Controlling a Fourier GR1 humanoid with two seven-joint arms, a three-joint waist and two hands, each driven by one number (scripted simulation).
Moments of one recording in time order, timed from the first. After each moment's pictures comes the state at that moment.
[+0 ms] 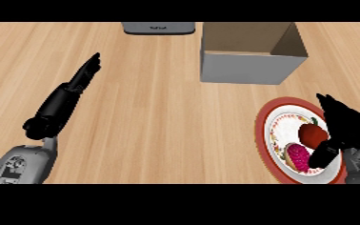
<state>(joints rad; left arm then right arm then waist) -0.21 0.37 -0.11 -1.54 -0.01 -0.10 -0.08 -0.13 -0.66 0.28 -1.69 0.61 0.32 0.92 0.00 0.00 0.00</state>
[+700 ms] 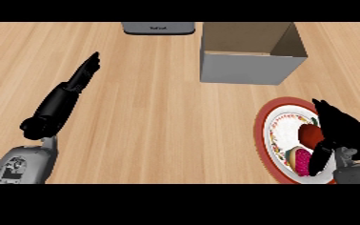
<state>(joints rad) -0.20 0.31 -0.04 -1.55 -0.07 -0.17 -0.07 -0.10 -0.54 0.19 -1.55 0.76 0.35 0.77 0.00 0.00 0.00</state>
